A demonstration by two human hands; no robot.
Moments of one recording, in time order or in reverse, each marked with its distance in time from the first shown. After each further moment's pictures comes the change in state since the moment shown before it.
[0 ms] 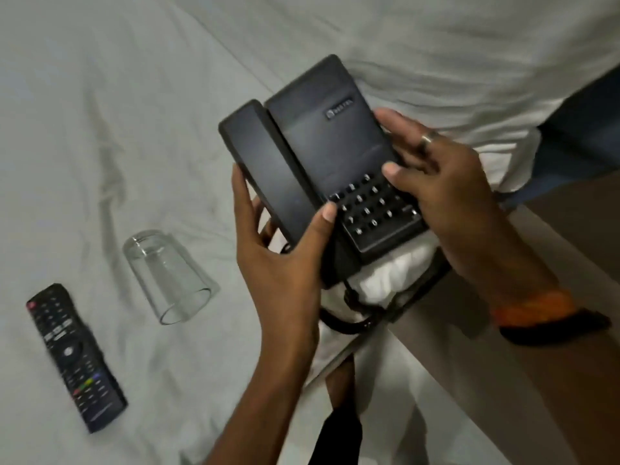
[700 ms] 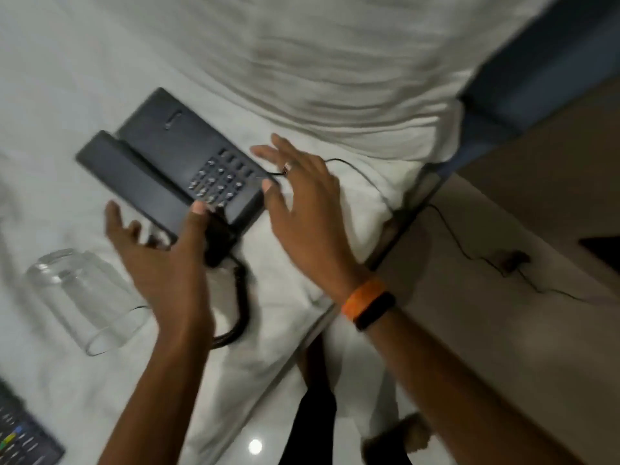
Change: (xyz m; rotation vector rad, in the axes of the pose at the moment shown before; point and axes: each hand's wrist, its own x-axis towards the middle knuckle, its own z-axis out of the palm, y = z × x) left_hand 0.051 -0.059 -0.037 0.271 0.203 -0.082; right_hand -0.004 0.048 0.059 -0.485 0.265 -0.133
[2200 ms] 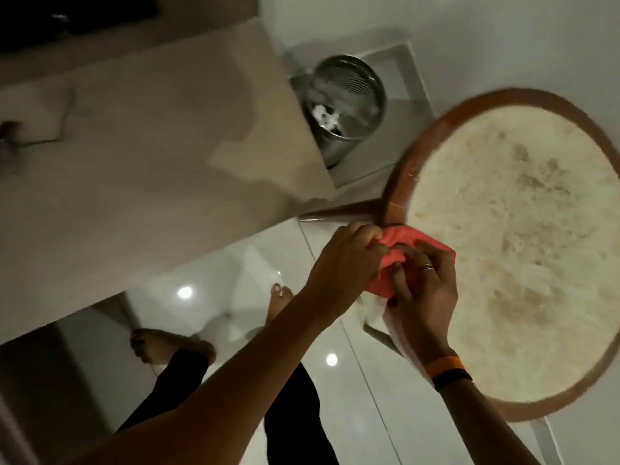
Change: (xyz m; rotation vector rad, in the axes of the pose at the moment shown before) left_hand -0.676 -0.221 0.051 0.355 -2.069 1.546; right_hand -0.701 0.259 -0.267 -0.168 1.091 1.166
